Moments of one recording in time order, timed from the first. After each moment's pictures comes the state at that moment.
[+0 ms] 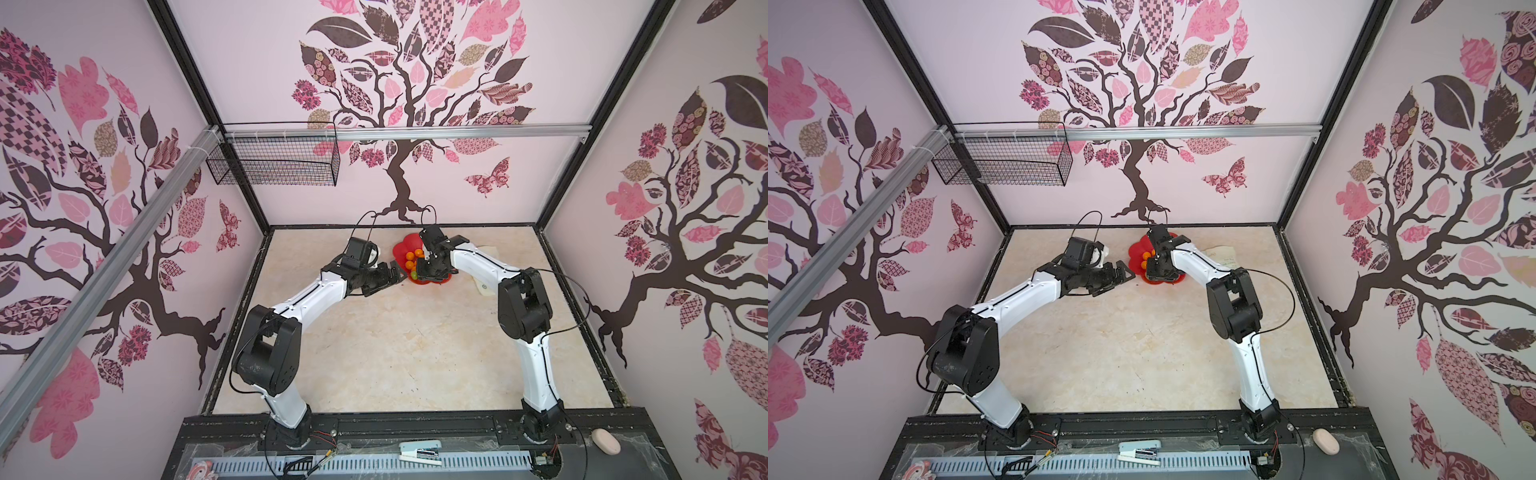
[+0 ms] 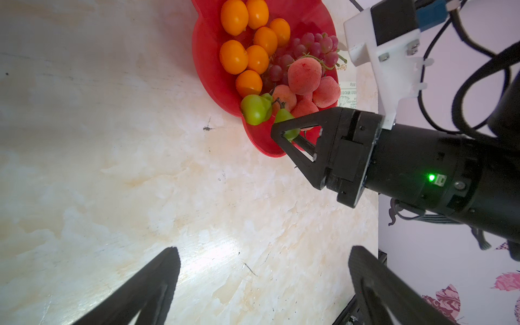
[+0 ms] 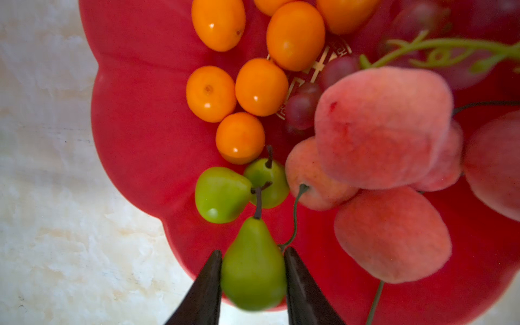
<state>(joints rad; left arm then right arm) -0.42 1.70 1.24 -0.38 0.42 -0.66 0.48 2.20 1.85 -0.80 -0.07 0.47</state>
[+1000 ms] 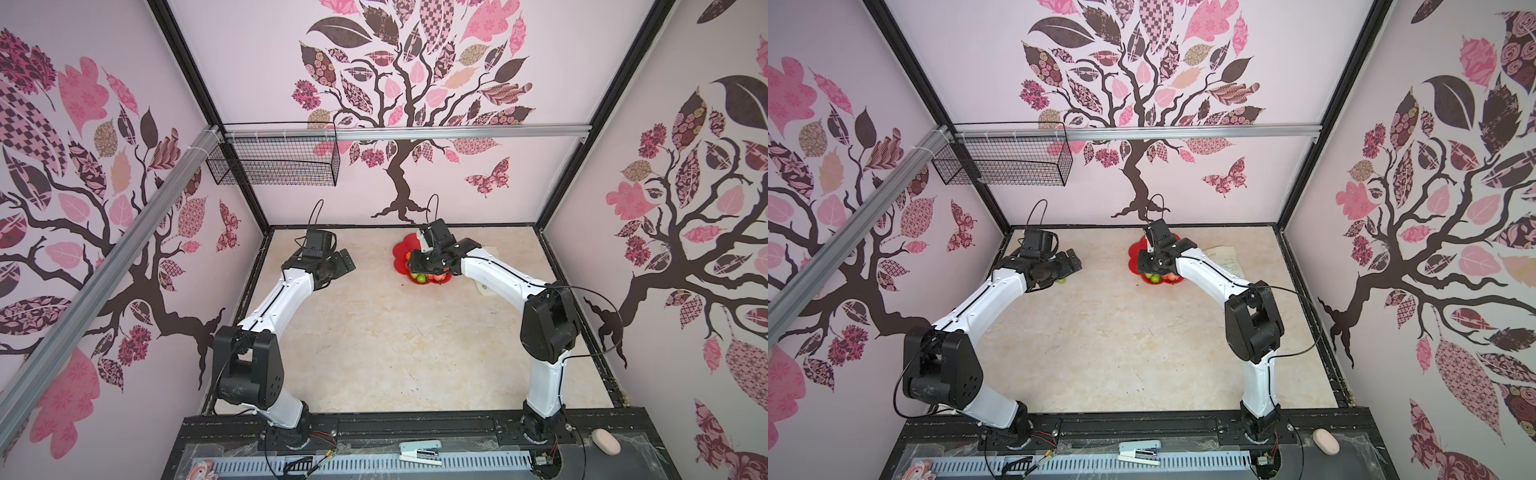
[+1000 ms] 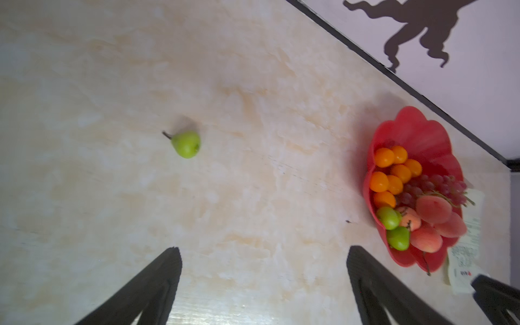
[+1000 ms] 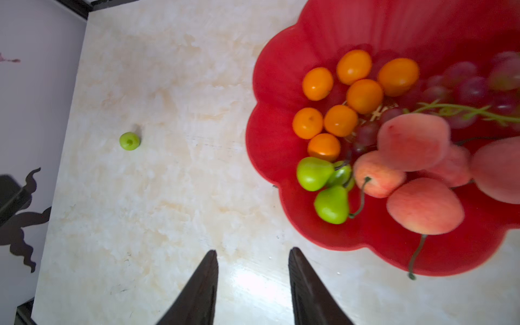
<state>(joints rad) -0.15 1.58 1.27 -0.59 -0.01 -0.60 0.59 1.95 1.68 -0.58 -0.11 0.50</state>
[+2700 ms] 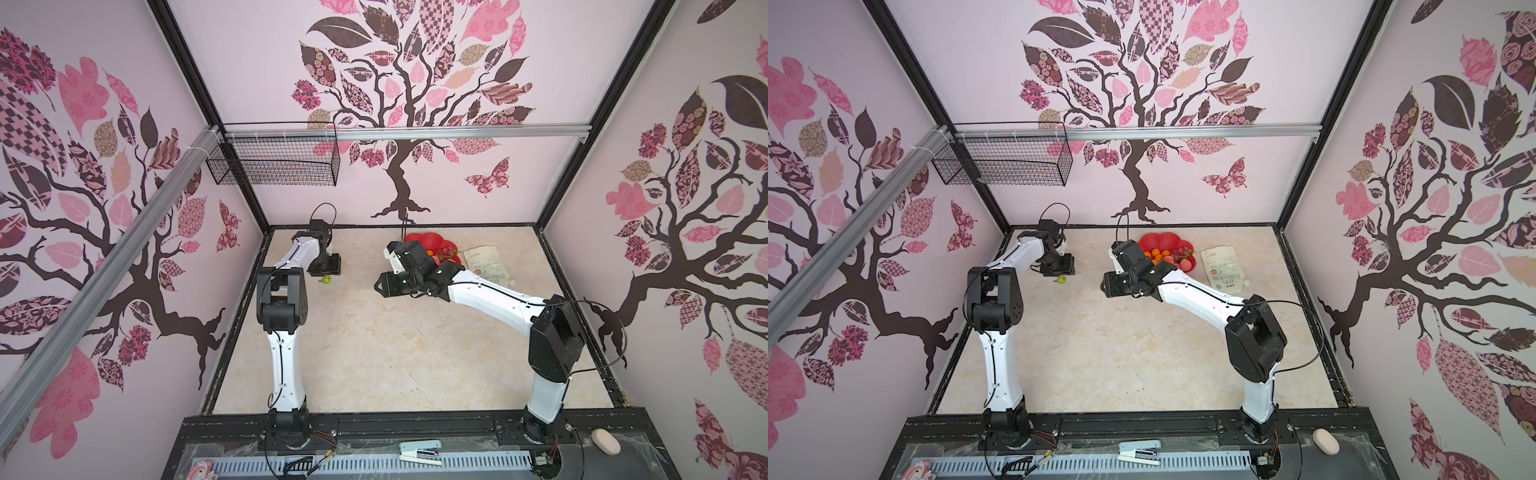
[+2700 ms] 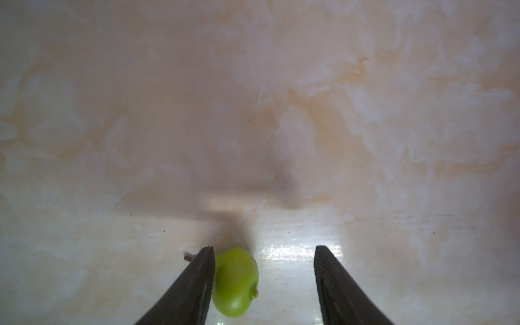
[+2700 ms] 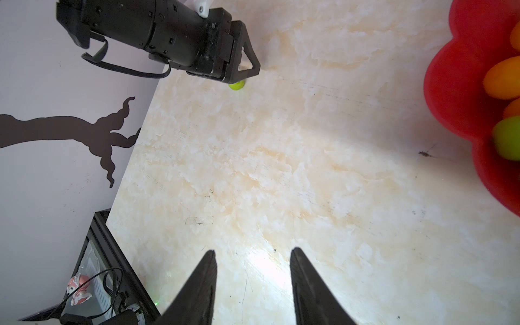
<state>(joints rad) -0.03 2.25 1.85 -0.89 0.06 -0.05 0.78 1.85 1.54 -0.43 -0.19 0.55</state>
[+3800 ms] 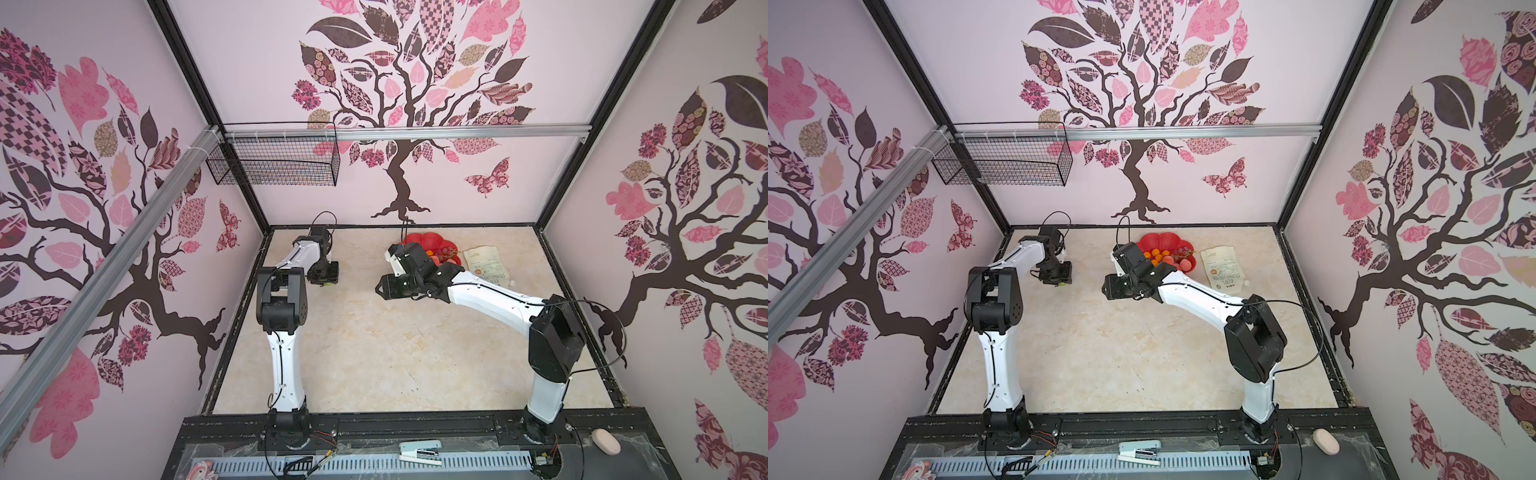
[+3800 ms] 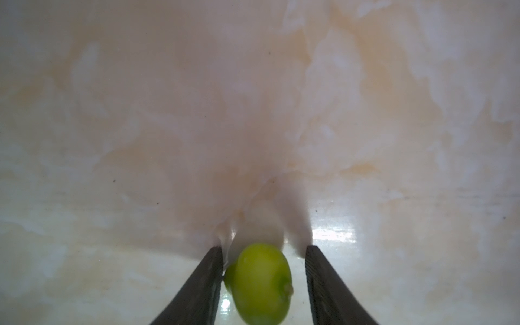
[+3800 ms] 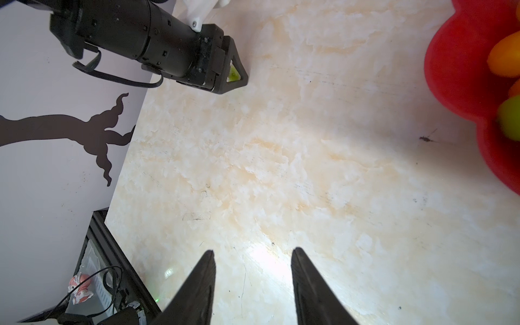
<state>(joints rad) -0.03 2.24 1.78 -0.91 0.02 -0.04 0.78 1.85 1.52 -0.44 -0.20 0.57</state>
